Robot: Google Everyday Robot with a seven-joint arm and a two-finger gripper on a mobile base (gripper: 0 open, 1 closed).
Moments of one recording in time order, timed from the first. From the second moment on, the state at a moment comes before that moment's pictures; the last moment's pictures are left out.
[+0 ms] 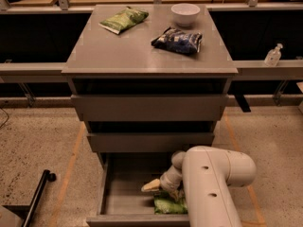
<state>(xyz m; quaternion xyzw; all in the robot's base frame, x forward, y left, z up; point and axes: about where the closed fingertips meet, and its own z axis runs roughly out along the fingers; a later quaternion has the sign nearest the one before) 0.538 -0.041 0.157 -0.03 -0.95 -0.26 0.16</state>
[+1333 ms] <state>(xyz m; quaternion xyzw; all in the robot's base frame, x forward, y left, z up) 0.528 -0.045 0.121 -0.06 -0.95 -0.23 0.19</state>
